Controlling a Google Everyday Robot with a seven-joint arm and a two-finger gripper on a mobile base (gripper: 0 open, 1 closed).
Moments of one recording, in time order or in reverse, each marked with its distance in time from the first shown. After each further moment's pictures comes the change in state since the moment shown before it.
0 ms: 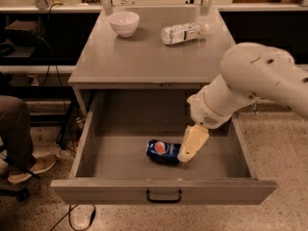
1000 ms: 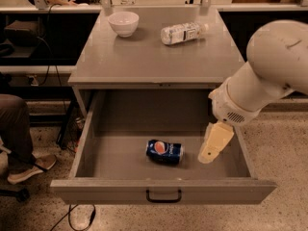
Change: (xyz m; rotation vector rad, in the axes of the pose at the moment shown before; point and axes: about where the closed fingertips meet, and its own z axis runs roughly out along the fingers) arm 0.026 0.010 -0.062 0.043 0.091 0.046
